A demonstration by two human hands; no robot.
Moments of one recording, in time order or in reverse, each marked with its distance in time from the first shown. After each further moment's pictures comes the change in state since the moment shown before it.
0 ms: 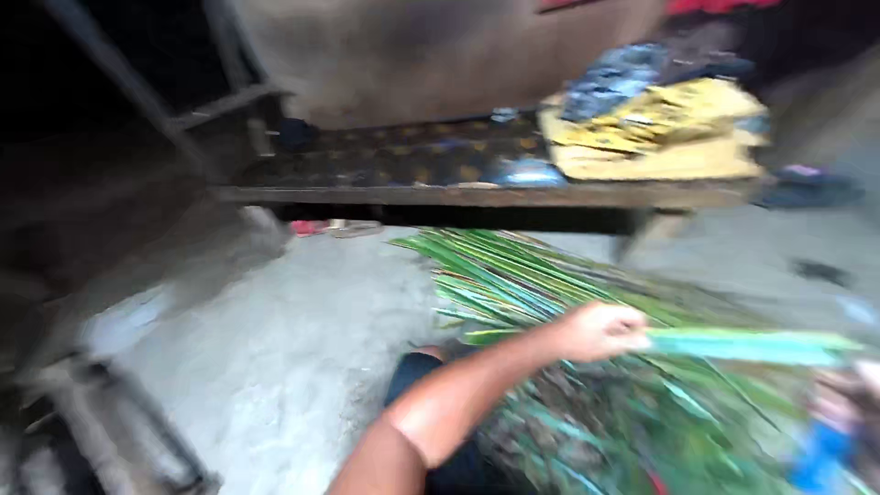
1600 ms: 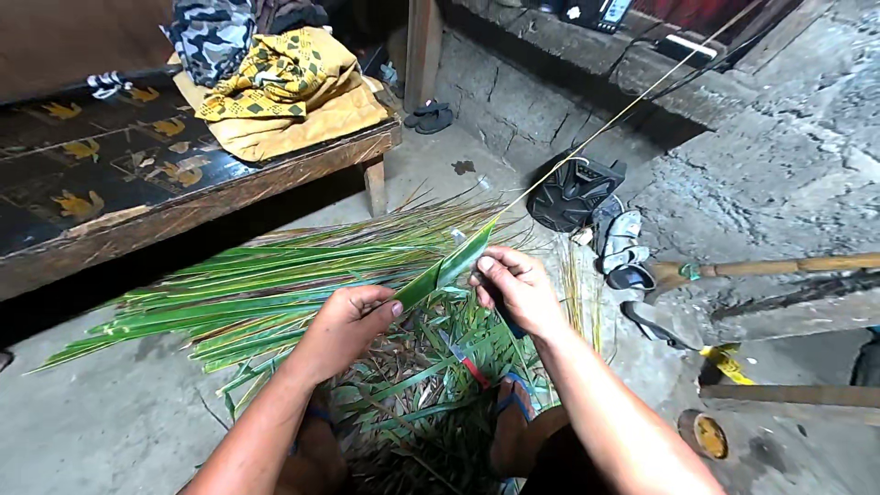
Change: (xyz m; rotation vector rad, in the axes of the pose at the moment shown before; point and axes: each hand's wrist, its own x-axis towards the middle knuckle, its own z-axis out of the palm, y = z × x) left_hand 0.063 -0.019 0.018 -0.181 -0.237 -0.067; right_hand 0.008 0.017 -0.020 -0.097 0.189 -0.118
